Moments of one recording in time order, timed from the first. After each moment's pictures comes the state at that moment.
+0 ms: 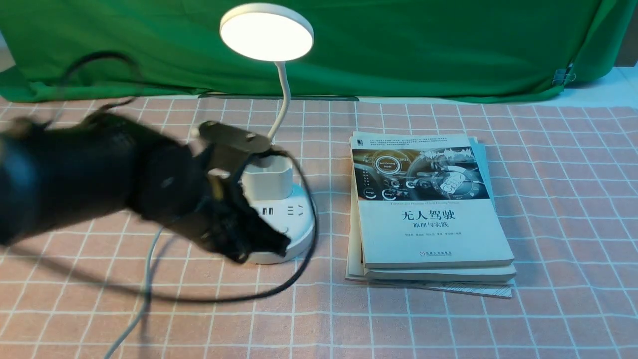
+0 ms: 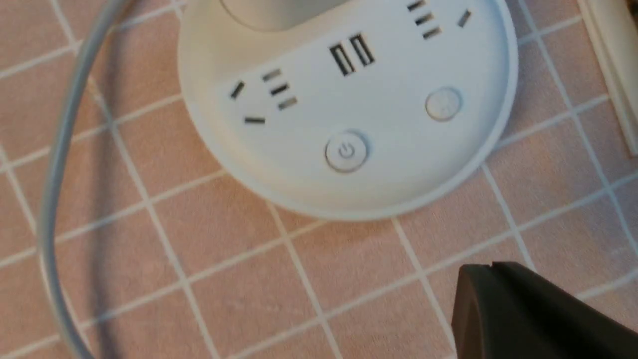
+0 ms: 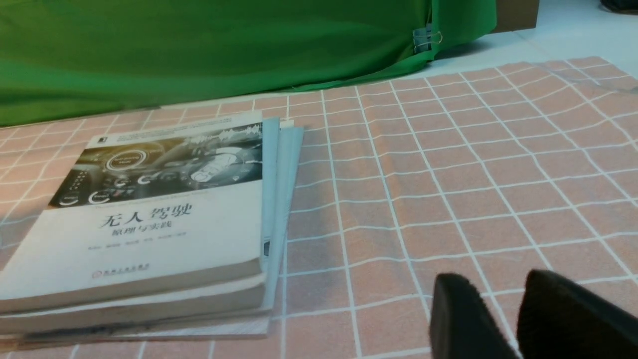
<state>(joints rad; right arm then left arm) 0.03 0.00 0.01 -0.05 0.23 0.19 -0.54 1.49 -0.91 -0.05 0.50 -0.08</state>
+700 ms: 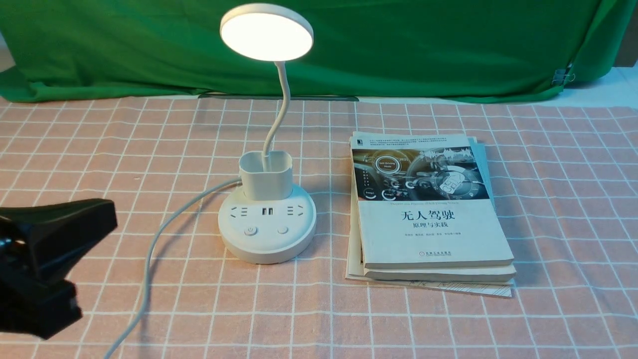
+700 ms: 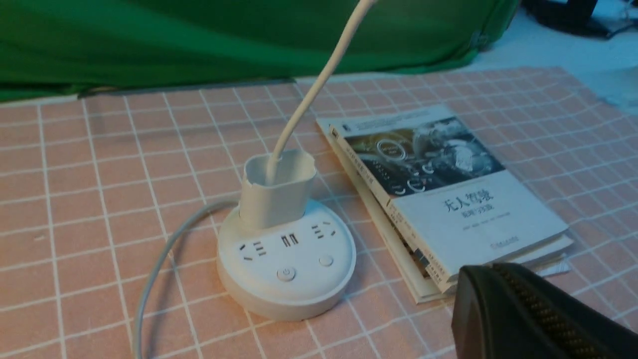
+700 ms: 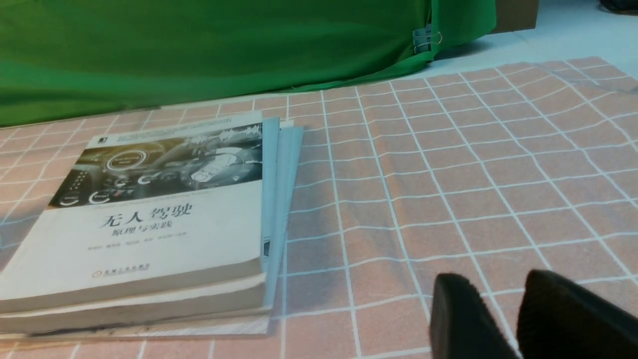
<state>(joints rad) 0.03 0.00 0.01 -0.05 0.23 0.19 -0.54 0.53 -0.62 -0.05 0.46 -0.16</state>
